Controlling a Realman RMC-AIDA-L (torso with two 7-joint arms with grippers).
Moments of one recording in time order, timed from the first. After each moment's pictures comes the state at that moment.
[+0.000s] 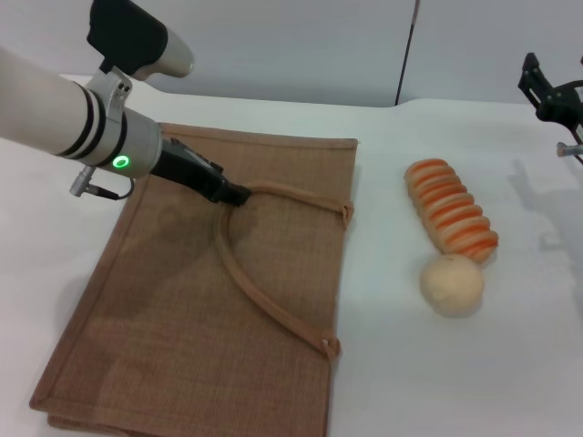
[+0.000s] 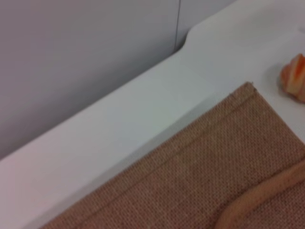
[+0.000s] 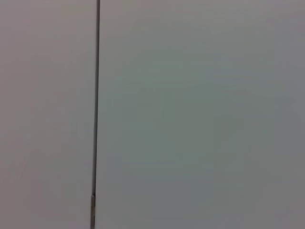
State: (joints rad) left arm -0.73 -1.95 1.37 0.80 -0.89 -0.98 0.89; right arm 0.62 2.04 -2.14 -0.30 0.85 -0.84 0.01
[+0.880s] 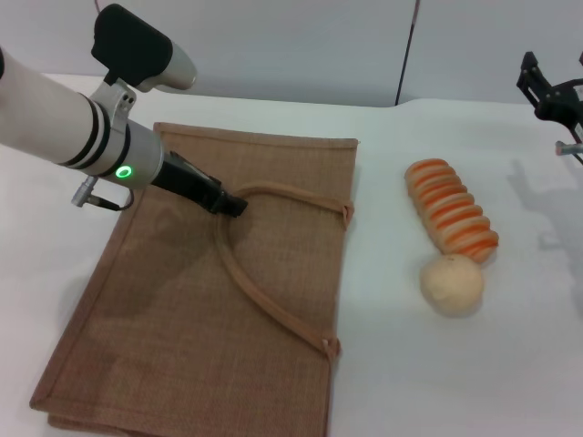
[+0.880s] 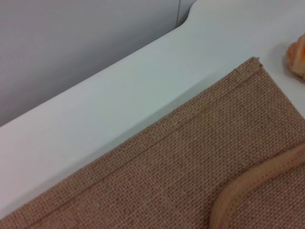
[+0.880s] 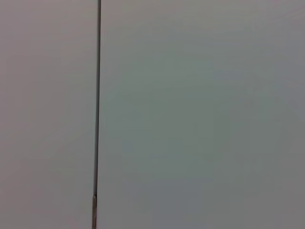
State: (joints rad) left arm -0.75 -1.96 1.37 0.75 -0.87 -0.97 0.87; right arm 0.62 2.04 -2.14 -0.30 0.85 -0.84 0.01
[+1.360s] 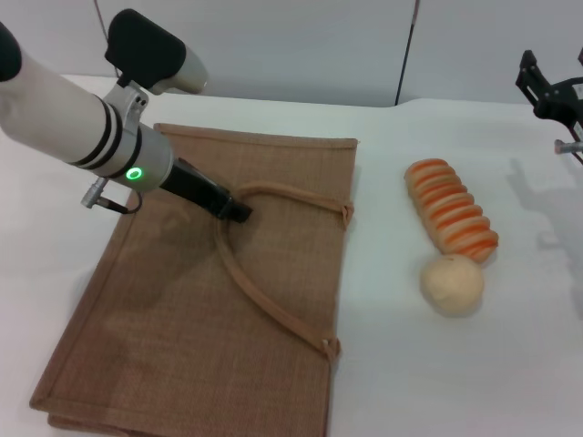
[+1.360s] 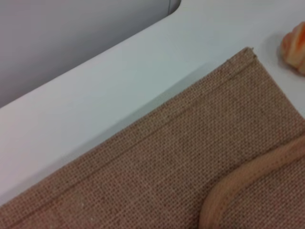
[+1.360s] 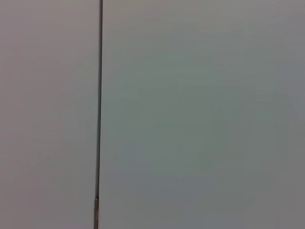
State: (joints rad) left arm -0.81 -1.96 1.37 0.67 -0.86 -0.98 0.86; right arm 0.62 2.04 -2.14 -0.30 0.85 -0.84 0.01
